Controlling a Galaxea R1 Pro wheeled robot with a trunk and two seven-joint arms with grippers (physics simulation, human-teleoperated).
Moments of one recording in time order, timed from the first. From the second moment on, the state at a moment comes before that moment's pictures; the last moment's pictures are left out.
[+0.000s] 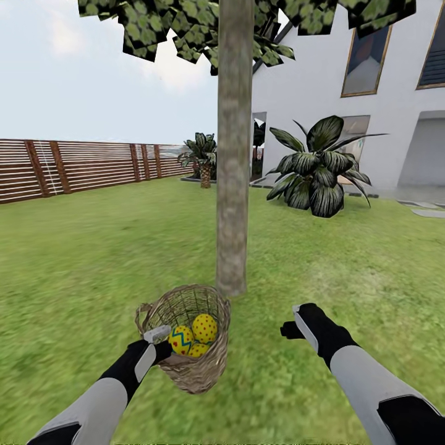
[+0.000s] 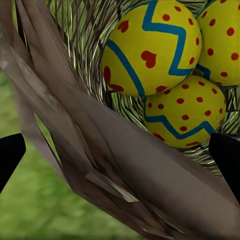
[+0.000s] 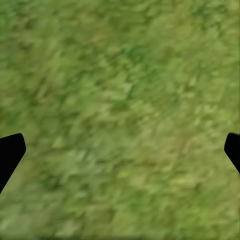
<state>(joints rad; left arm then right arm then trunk) -0.72 -0.08 0.24 -0.37 0.15 0.38 0.18 -0.84 -0.05 0.20 -0.51 -0.17 0.79 -0.15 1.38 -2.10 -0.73</state>
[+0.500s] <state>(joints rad) -0.72 -0.08 0.24 -0.37 0.15 0.38 0.18 -0.84 -0.05 0.20 -0.51 -0.17 0.79 -0.15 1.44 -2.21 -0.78</state>
